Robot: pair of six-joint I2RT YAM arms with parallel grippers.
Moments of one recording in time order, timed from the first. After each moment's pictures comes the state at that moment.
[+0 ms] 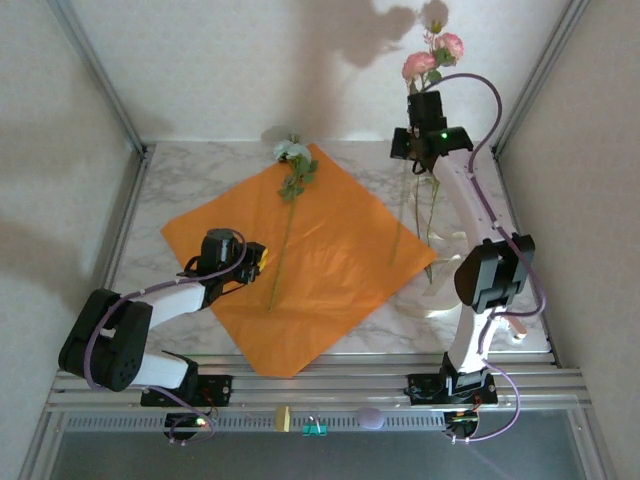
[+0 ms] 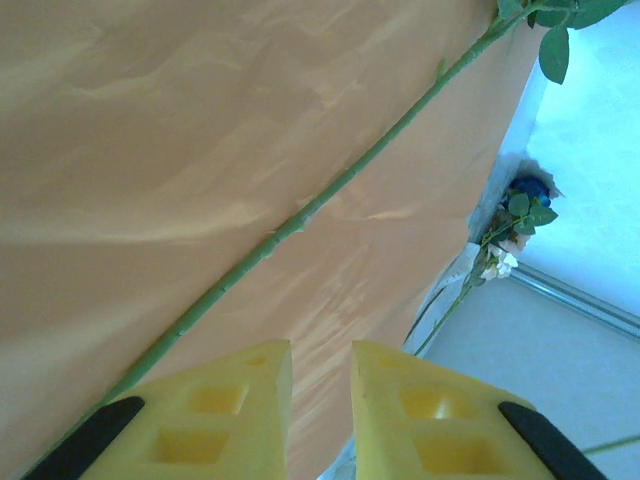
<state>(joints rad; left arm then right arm) -0.29 1.39 0.48 0.26 0.26 -1.57 0.30 1.87 1.94 -0.78 0.06 0.37</state>
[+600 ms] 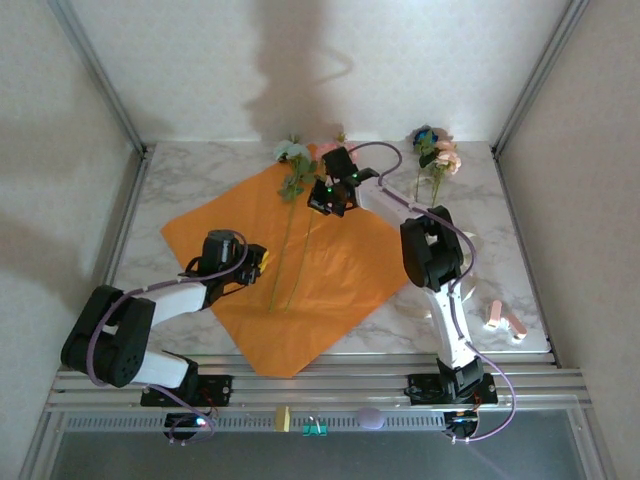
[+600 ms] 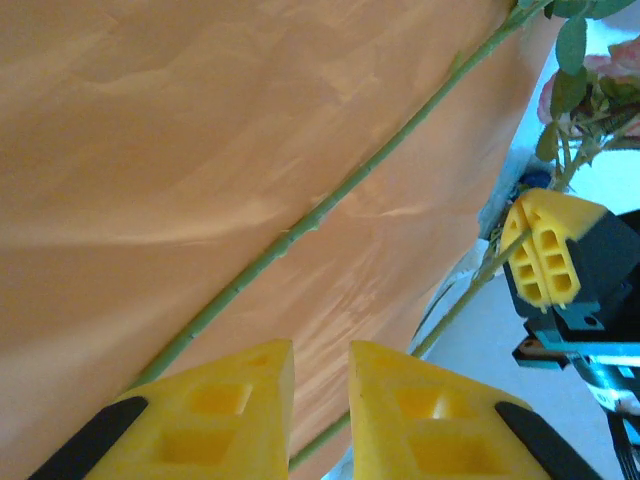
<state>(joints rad) -0.29 1.41 0.48 0.28 0.27 -1.57 0.55 2.30 1.91 -0.58 -0.32 0.80</state>
